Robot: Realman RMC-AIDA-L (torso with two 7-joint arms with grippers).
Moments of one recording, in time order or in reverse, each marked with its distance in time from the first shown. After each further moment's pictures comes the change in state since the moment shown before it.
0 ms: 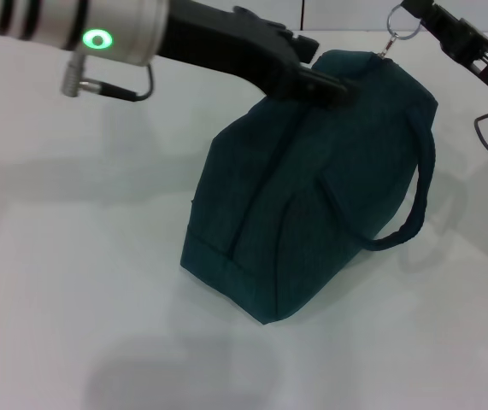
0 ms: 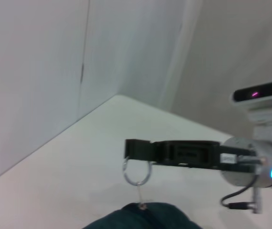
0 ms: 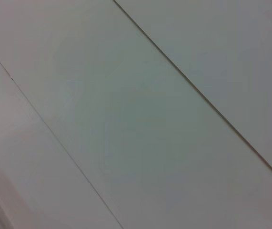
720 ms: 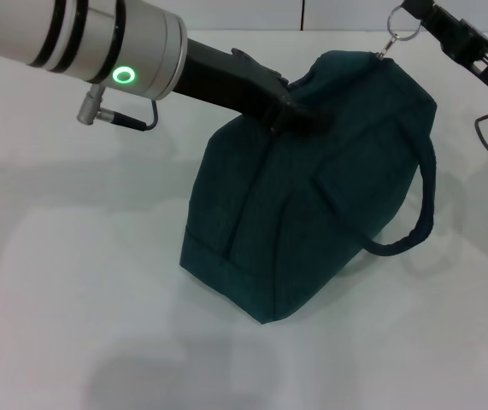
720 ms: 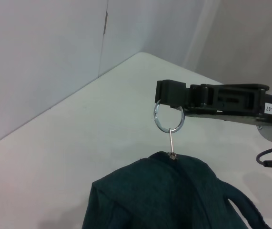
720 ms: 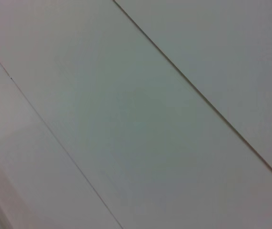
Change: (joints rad) left arm 0.005 0.001 0.095 -0.060 0.100 -0.073 -0.039; right arm -0.001 -0.001 0.000 0.000 0.000 0.001 0.000
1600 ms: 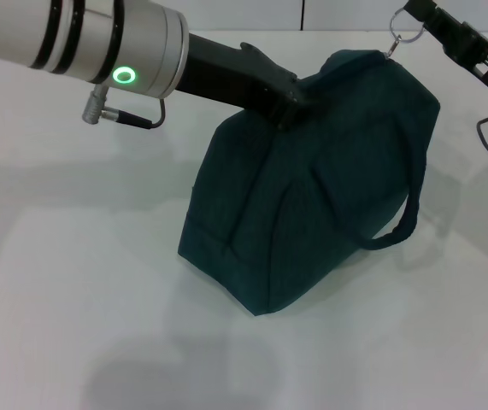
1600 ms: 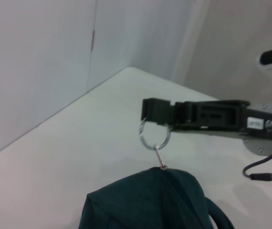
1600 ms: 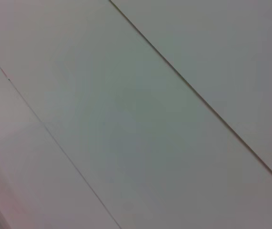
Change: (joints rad) left arm 0.010 0.000 -0.007 -0.016 -0.068 -0.014 0.070; right arm -0.007 0.000 0.000 0.000 0.000 -0.001 0.004
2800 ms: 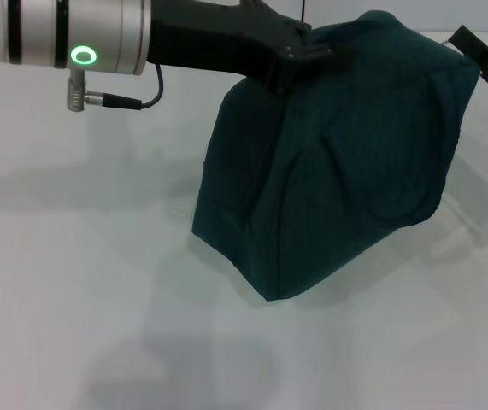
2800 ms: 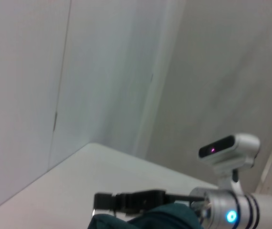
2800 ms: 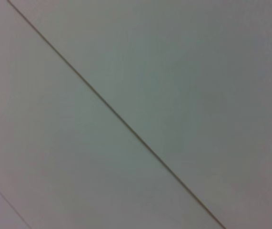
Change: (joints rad) left arm 0.056 0.004 -0.095 -0.009 -0.269 0.043 0.162; right arm -0.027 -0.005 0.068 0.089 0.013 0.084 0.004
